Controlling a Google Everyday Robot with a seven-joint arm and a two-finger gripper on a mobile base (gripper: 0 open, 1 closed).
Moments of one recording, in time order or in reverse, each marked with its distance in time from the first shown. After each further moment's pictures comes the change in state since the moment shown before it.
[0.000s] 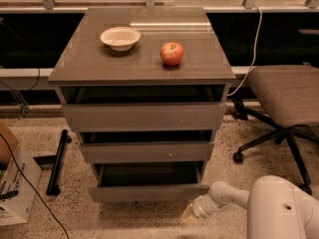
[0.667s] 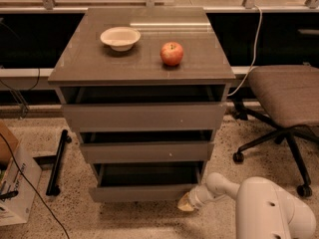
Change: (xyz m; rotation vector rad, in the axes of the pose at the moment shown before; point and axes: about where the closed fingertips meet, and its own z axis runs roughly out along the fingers) arm -0.020 -0.061 0.013 0.064 -0.035 -0.055
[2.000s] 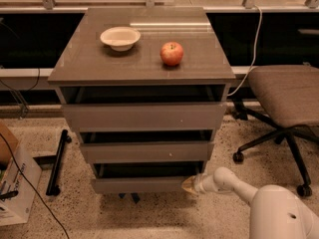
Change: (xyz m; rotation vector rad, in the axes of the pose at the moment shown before) arm -0.027 -0.082 -0.047 0.279 -0.118 -0.050
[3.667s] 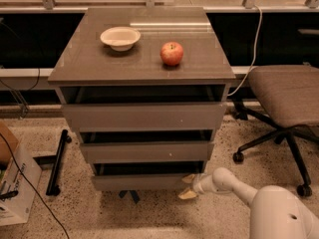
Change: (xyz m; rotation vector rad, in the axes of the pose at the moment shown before) arm -0.007 0.002 0.005 0.001 -0.018 -0.010
